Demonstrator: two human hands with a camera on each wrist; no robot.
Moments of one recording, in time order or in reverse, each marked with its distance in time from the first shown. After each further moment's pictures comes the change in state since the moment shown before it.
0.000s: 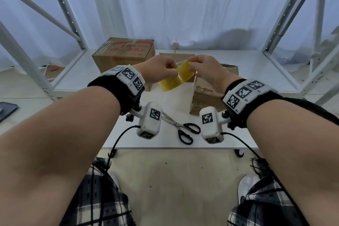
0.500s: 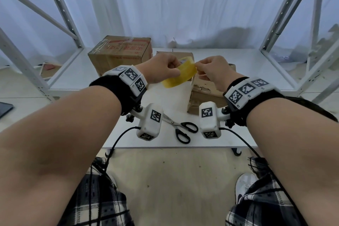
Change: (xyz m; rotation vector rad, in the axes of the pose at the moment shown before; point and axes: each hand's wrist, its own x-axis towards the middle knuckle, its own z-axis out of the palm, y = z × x) left_hand 0.004 0.008 0.010 -0.071 -0.001 0.053; right_hand 0.003 0.015 -0.014 0.140 0.148 0.128
